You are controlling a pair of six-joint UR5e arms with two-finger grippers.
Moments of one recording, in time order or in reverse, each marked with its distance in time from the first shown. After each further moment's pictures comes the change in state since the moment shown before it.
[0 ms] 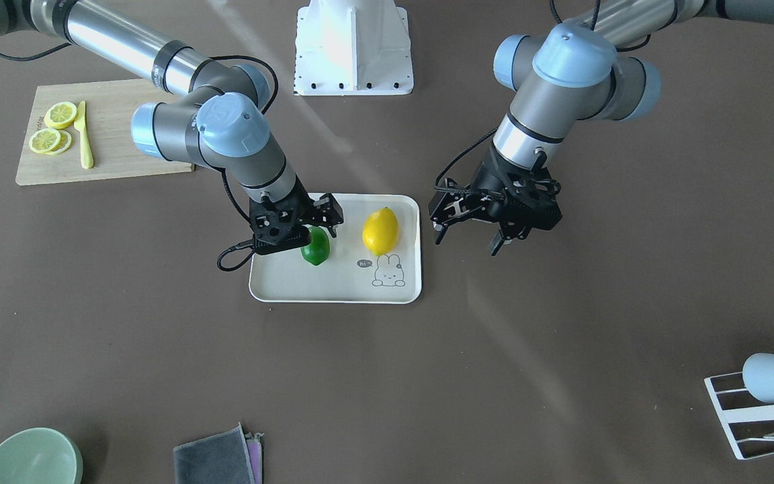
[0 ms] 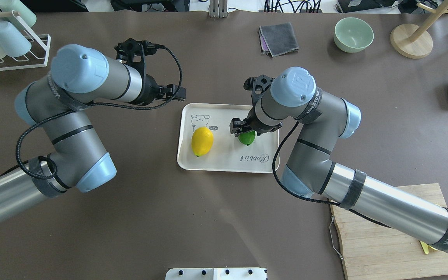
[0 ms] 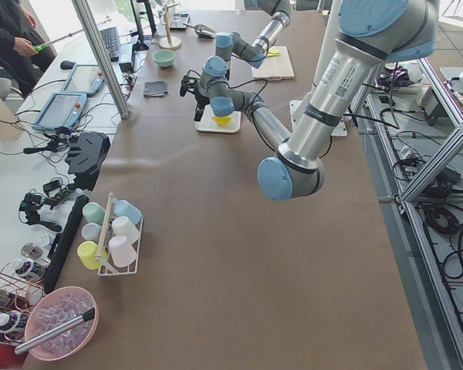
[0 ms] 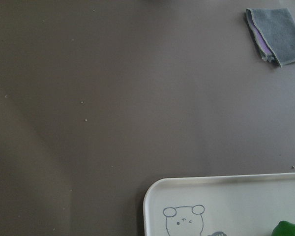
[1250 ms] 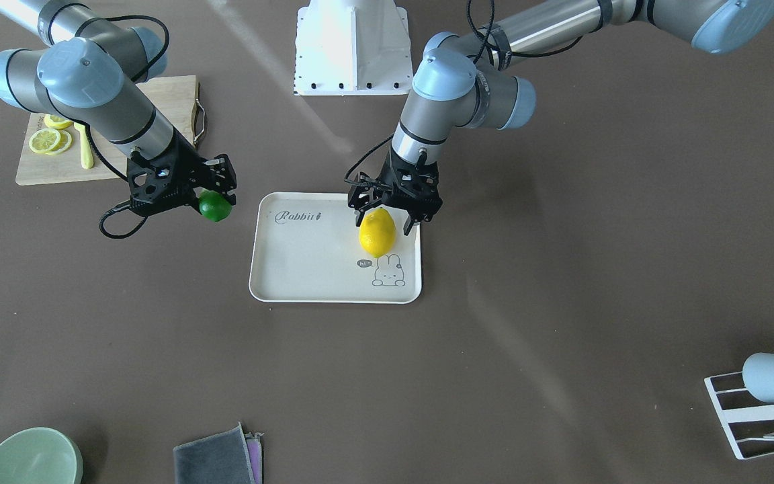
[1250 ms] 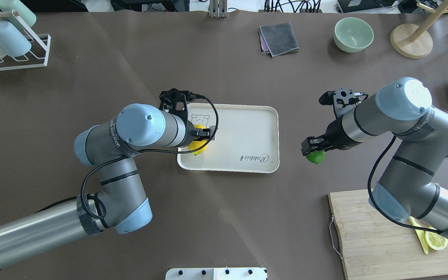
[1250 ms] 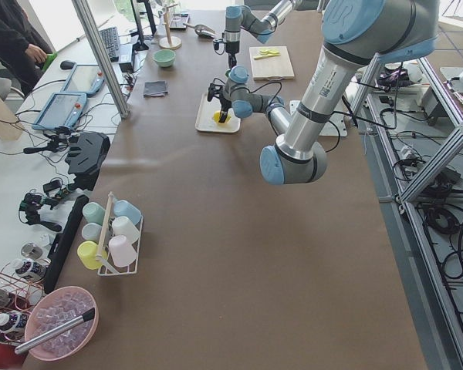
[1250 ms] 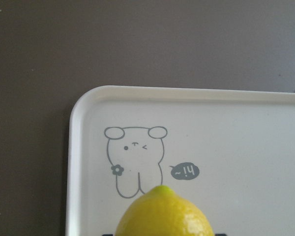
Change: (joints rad) left arm 0.305 -0.135 0.184 -0.077 0.233 -0.210; right arm 0.092 -0.319 0.307 -0.001 0.107 -0.124
